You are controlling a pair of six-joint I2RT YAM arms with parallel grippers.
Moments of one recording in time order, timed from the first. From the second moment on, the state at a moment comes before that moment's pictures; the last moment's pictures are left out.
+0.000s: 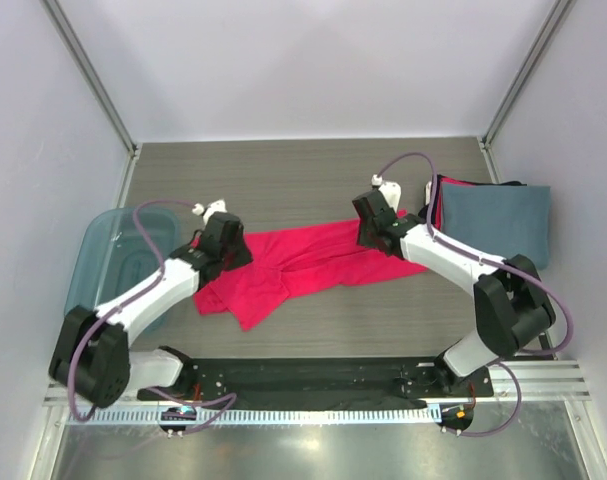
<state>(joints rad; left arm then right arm) -0.46 1.22 0.72 -0.31 -0.22 -0.71 0.58 1.53 1.02 -0.40 0.42 0.58</state>
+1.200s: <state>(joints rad) -0.55 1.91 1.23 -0.29 0.04 -0.53 0.41 1.91 1.23 -0.40 0.40 0.49</state>
